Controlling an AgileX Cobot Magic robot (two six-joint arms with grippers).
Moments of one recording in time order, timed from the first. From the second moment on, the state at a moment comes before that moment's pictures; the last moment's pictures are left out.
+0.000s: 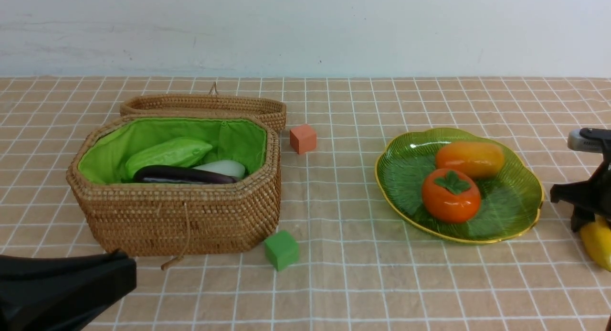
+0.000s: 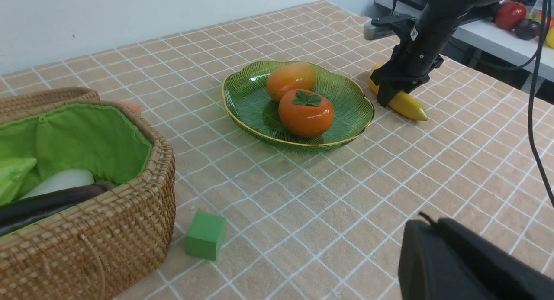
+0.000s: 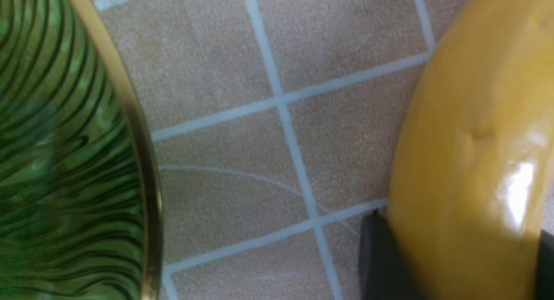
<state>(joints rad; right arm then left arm) -0.19 1.97 -1.30 -0.12 0.64 0.17 -0.87 0.48 -0.60 0.17 0.43 -0.31</state>
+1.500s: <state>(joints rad) -0.02 1.02 -0.98 0.20 0.98 0.04 -0.87 0.26 -0.39 0.24 0.28 -0.43</state>
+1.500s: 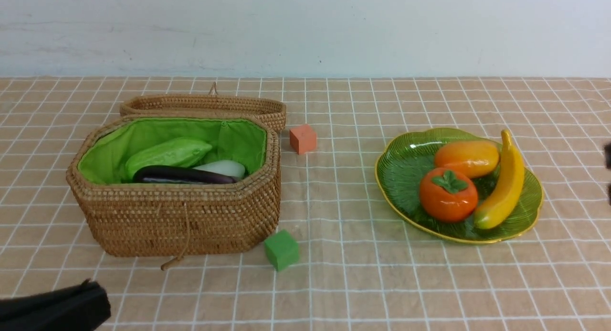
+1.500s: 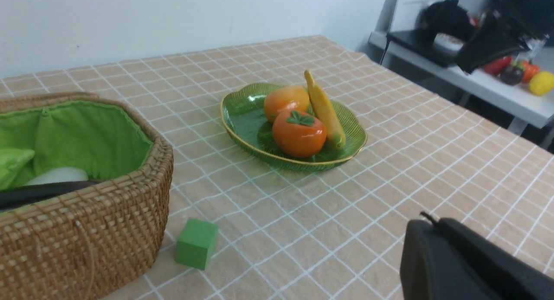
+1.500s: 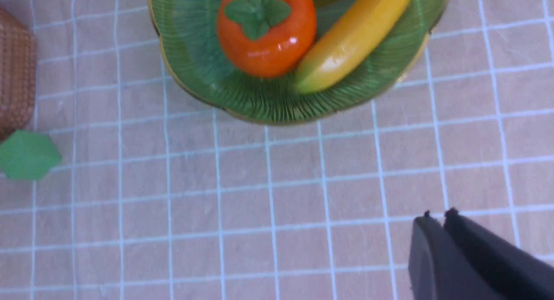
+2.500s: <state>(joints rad) -0.02 0.13 -0.36 0.17 0.66 0.08 -0.87 0.11 -0.17 0.31 0.28 -0.44</state>
